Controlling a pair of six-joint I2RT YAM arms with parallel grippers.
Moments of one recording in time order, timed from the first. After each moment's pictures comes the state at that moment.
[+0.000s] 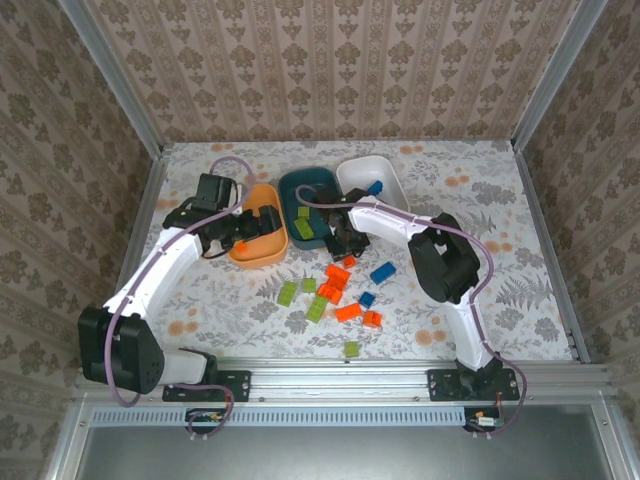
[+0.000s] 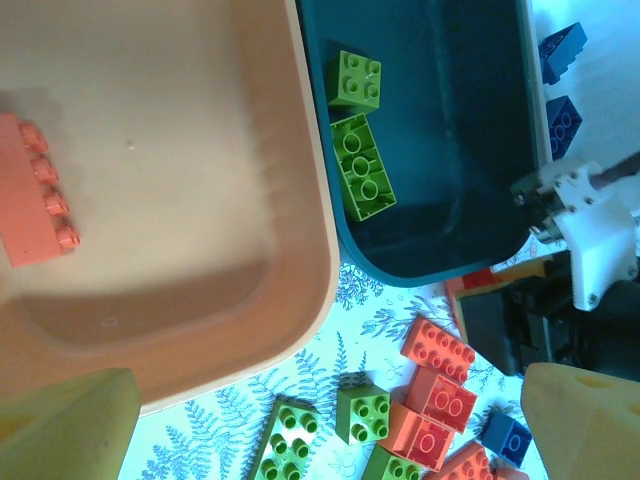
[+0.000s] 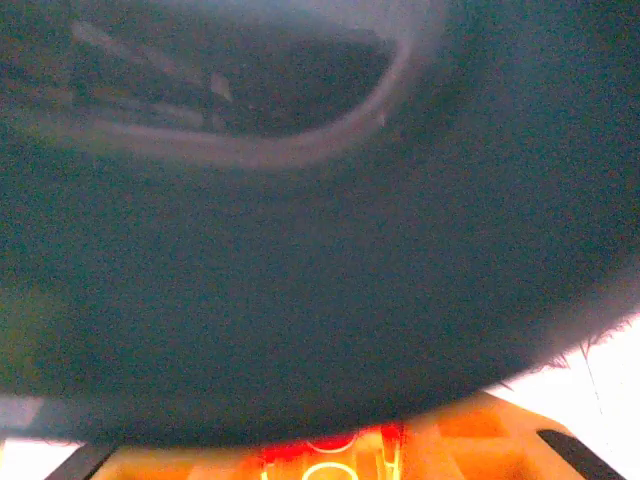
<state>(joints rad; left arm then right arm) -0.30 1.33 1.09 -0.70 0.29 -0.49 0.66 2.14 1.69 -1.00 0.07 0.32</state>
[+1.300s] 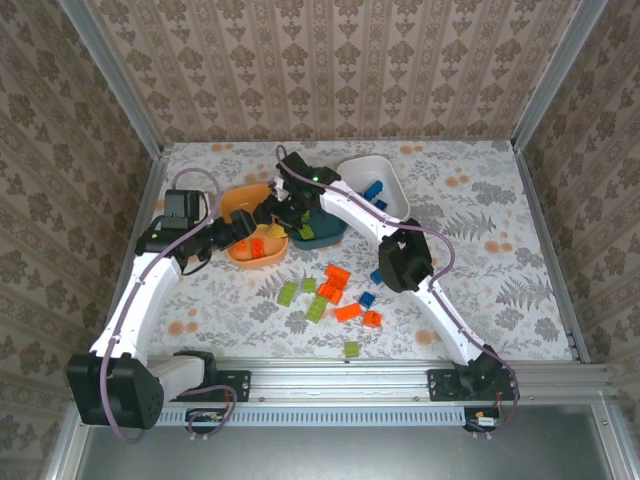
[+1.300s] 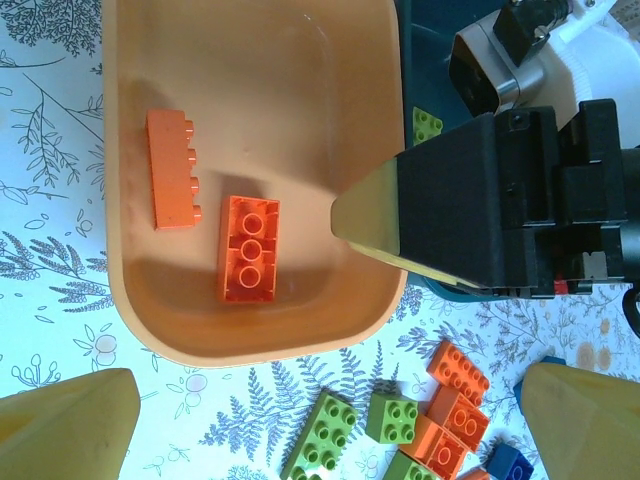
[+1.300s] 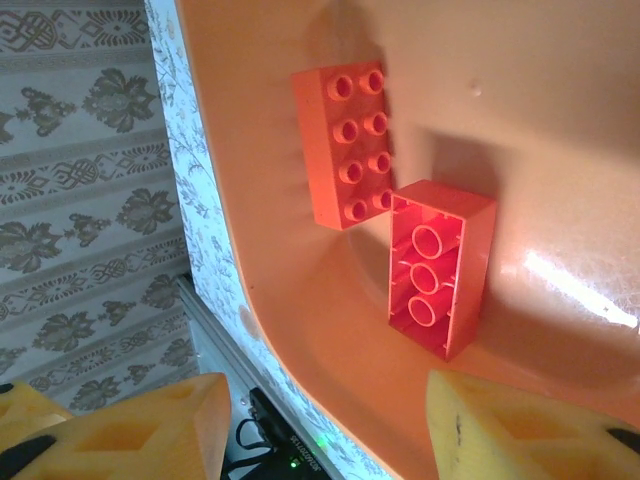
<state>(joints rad) -0.14 1.13 0.97 -0.72 0.30 -0.52 0.68 2.61 2.52 -0.90 -0.72 0.79</state>
